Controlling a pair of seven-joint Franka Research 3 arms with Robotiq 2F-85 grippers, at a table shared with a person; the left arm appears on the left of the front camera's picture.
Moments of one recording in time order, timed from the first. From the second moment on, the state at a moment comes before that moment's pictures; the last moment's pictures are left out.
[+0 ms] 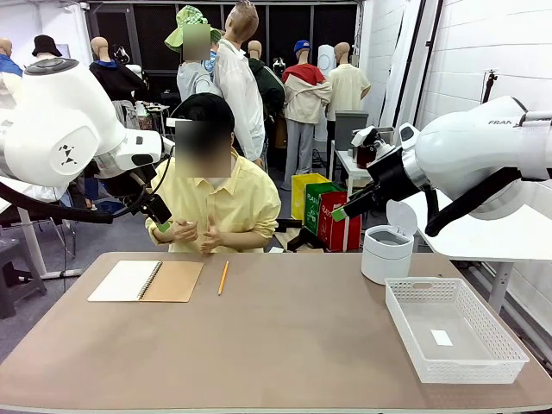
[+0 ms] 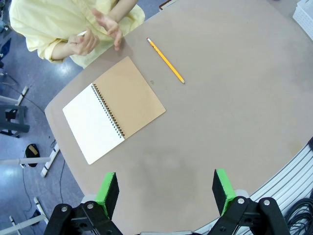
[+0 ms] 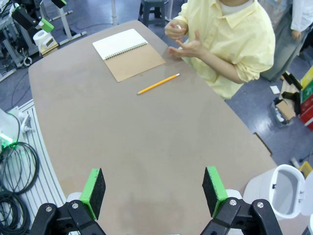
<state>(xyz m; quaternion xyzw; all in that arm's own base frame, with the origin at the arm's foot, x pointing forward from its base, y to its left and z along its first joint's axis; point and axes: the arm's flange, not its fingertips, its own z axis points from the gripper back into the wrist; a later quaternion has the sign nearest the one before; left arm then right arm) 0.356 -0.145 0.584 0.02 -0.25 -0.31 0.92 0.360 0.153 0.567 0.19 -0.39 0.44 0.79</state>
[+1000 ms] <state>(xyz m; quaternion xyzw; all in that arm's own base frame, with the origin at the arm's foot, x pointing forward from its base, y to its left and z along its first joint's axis) 0.356 -0.145 0.584 0.02 -0.25 -0.31 0.92 0.360 0.153 0.567 0.19 -0.39 0.44 0.79</state>
